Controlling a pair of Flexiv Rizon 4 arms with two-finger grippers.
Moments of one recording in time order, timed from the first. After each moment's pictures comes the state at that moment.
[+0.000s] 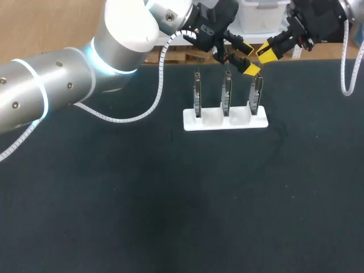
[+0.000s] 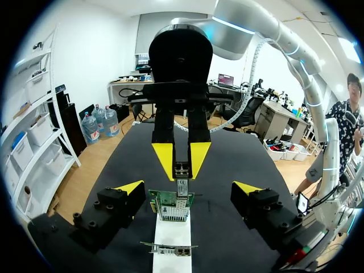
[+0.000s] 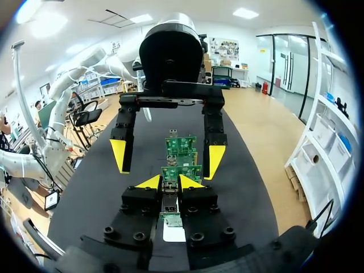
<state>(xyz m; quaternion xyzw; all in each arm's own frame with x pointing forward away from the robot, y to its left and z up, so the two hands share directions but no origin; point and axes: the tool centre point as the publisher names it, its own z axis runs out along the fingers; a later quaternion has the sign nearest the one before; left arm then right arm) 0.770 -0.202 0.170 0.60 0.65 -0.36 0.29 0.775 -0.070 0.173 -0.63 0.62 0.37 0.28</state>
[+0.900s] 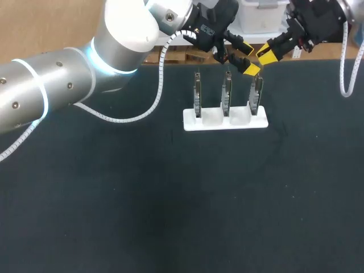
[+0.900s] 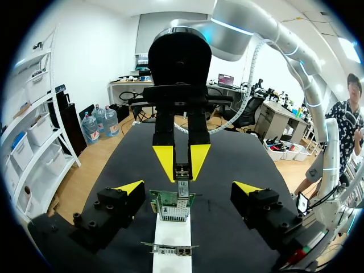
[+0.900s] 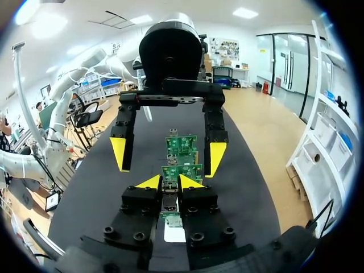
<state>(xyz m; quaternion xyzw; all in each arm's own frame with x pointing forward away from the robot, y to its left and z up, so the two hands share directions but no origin) 0.770 -0.202 0.170 0.60 0.65 -0.36 0.29 0.774 -0.071 0.170 -0.62 0.62 0.38 0.28</state>
